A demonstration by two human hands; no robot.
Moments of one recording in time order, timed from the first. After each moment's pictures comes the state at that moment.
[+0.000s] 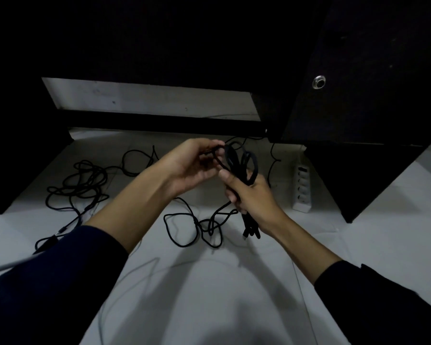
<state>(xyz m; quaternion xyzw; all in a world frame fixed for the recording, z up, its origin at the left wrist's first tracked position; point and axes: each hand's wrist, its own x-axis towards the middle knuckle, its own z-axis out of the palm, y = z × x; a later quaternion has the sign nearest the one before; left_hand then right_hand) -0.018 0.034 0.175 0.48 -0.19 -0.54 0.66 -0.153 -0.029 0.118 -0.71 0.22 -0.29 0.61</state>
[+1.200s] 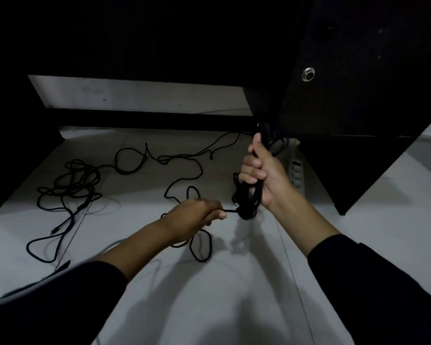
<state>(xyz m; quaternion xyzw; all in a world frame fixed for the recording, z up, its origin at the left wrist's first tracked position) -0.027 0.055 0.065 0.69 -0.68 -0.17 0.18 -0.154 -0.074 0.128 -0.34 0.21 -0.33 0.85</state>
